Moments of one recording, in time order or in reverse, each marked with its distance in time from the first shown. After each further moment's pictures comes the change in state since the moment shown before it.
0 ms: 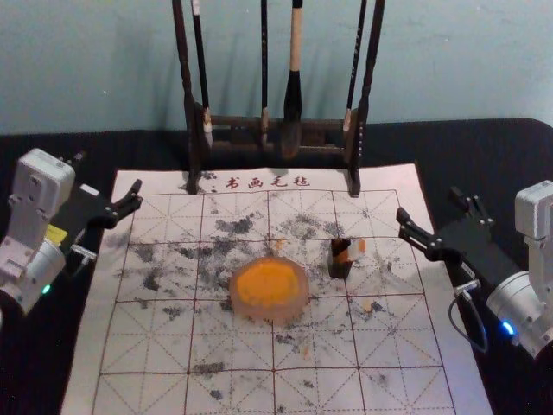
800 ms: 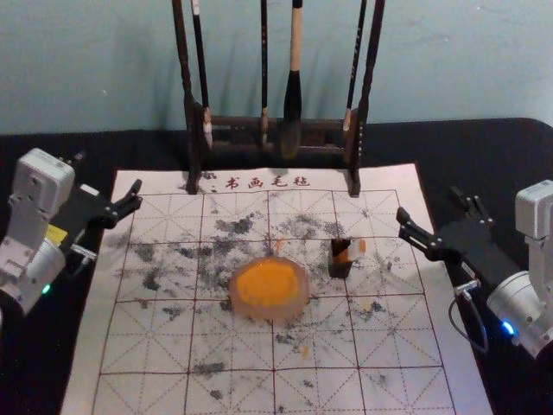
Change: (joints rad) left arm 0.000 0.000 0.000 0.000 0.000 0.000 0.000; right arm 0.000 0.001 0.000 -0.001 0.003 0.001 0.001
